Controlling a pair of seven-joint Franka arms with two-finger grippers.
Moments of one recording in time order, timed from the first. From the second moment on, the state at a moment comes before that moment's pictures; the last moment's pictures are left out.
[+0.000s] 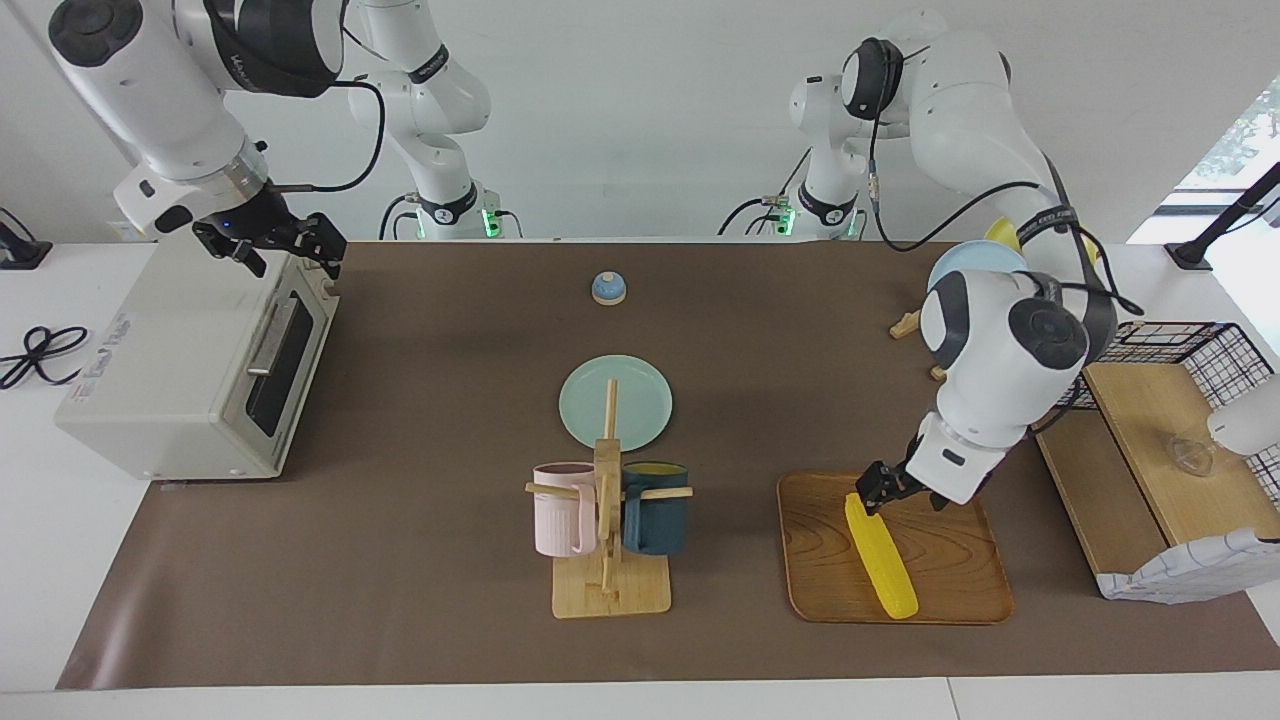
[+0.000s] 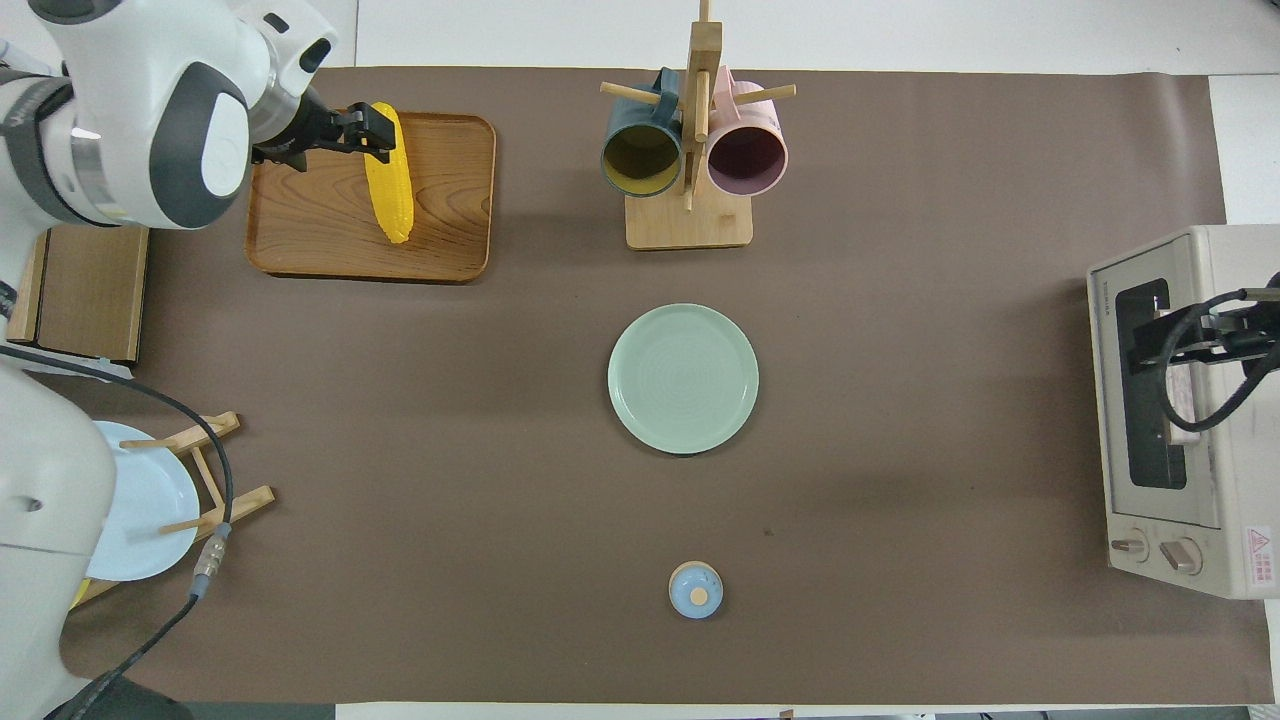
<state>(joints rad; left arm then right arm) -0.19 0.58 -0.01 -1.19 -0.04 1.86 -0.20 -0.03 -0.05 -0.05 -1.70 -0.03 1.51 -0.03</state>
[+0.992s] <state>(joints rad) -0.18 -0.02 -0.04 -1.53 -0.01 1.39 -0.30 -0.02 -0.05 -0.05 -1.70 -0.03 1.57 -0.03</state>
